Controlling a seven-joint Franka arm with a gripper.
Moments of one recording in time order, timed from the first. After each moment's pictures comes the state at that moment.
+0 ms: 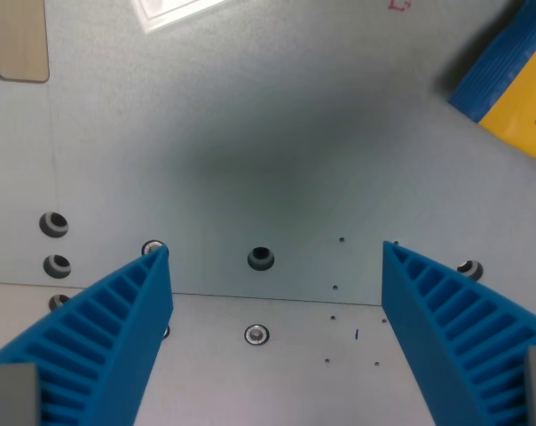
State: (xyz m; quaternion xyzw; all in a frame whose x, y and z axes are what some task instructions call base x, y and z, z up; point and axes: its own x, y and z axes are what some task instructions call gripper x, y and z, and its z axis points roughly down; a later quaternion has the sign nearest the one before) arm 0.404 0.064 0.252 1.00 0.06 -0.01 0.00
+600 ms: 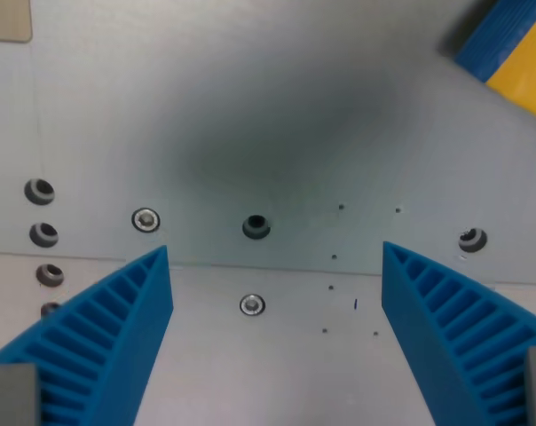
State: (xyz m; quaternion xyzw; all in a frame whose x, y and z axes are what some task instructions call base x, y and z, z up) arm 0.384 0.061 0.244 1.00 0.06 -0.03 0.00
